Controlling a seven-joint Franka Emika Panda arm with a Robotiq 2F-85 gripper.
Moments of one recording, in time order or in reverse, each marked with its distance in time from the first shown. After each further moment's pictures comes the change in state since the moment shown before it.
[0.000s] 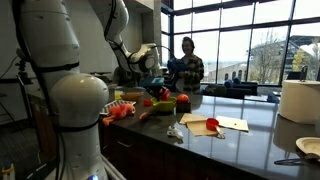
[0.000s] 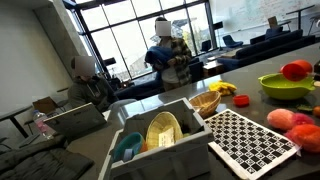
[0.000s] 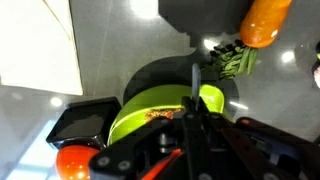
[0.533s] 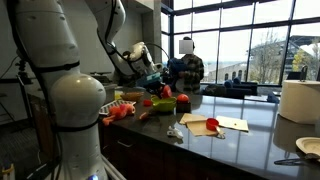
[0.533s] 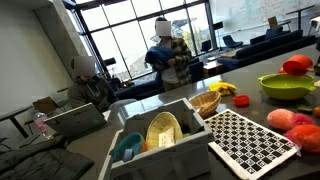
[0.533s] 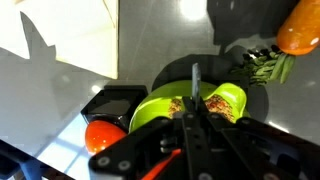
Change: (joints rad) arm -0.116 -0.029 0.121 0.000 -0.553 0.002 0.429
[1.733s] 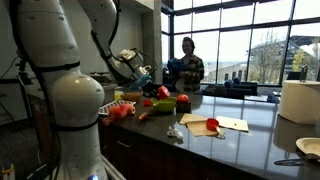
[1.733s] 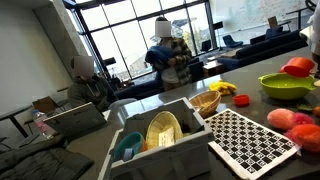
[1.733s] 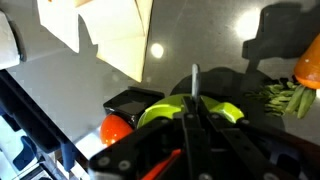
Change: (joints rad) arm -0.033 0.002 0.166 0.017 -0.501 -0.199 0.465
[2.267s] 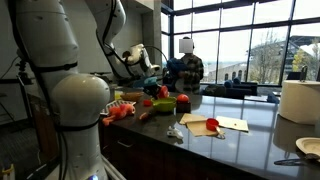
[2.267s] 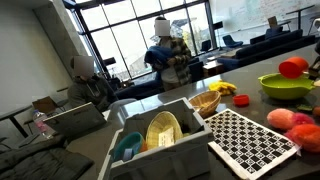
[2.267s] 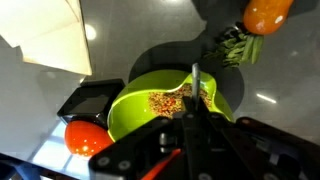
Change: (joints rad) arm 0.223 0.001 -0.339 -0.074 0.606 0.325 -0.461
